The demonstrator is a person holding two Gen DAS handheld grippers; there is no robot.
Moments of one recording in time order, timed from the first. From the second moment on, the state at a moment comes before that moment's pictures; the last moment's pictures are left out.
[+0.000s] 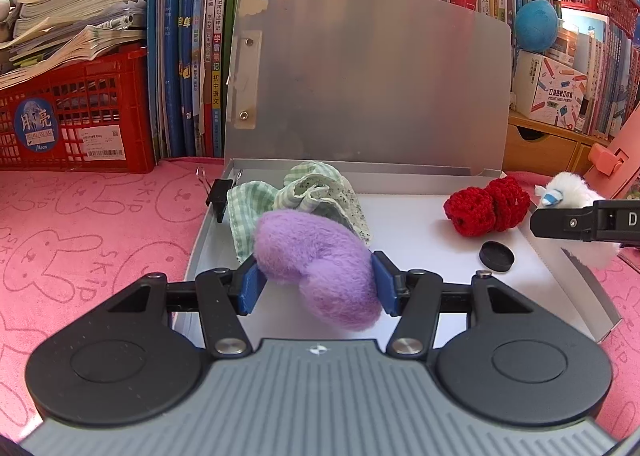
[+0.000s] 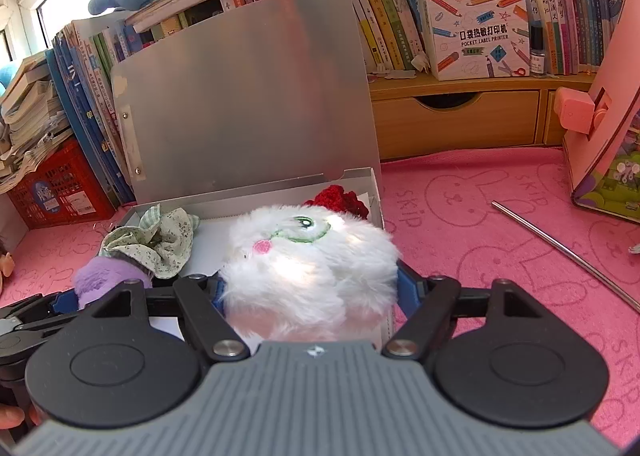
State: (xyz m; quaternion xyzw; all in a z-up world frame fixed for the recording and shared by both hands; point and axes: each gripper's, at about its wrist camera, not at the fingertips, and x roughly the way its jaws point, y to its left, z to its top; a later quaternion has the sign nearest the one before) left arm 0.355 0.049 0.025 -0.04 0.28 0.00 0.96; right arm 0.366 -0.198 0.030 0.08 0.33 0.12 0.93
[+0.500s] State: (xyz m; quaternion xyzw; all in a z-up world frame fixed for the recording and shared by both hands) left arm 0.378 0.056 0.021 -0.04 0.29 0.01 0.96; right arm 0.390 -0.175 0.011 0.05 0.35 0.12 0.93
